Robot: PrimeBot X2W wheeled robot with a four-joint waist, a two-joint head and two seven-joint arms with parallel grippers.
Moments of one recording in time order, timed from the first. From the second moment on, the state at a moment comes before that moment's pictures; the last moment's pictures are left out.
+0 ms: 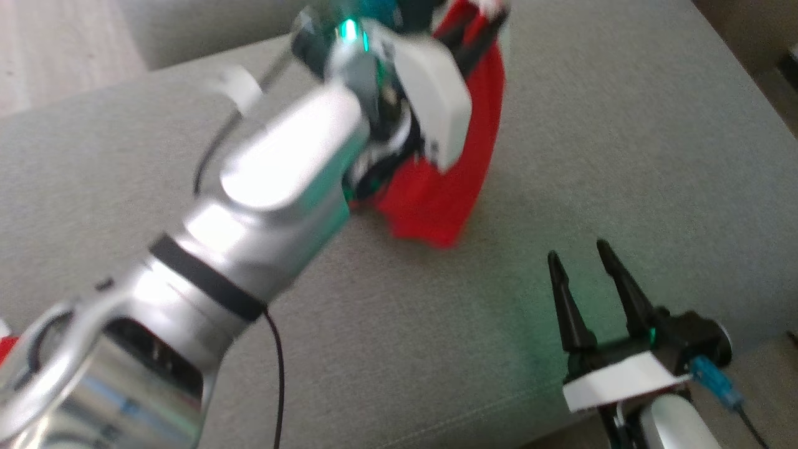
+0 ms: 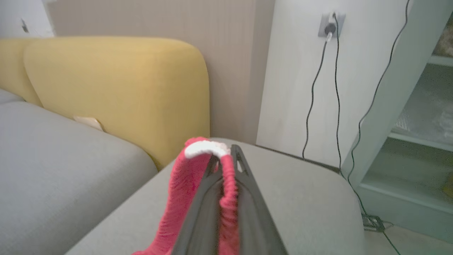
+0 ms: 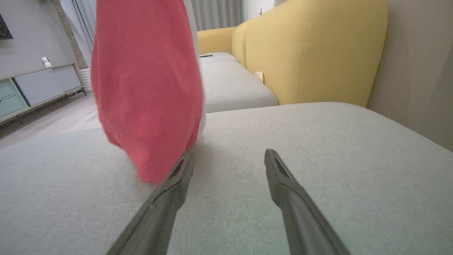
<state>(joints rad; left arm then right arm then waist) -1.10 0.04 -1.01 0.61 -0.79 -0.05 0.03 -0.04 -0.06 0.18 0.18 0.12 0.12 -0.26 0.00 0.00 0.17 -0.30</state>
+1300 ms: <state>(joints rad) -0.33 0.19 -0.91 0.46 -0.94 -0.02 -0.24 0.07 -0.07 0.15 0.17 0.10 0.12 -0.26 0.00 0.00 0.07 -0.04</state>
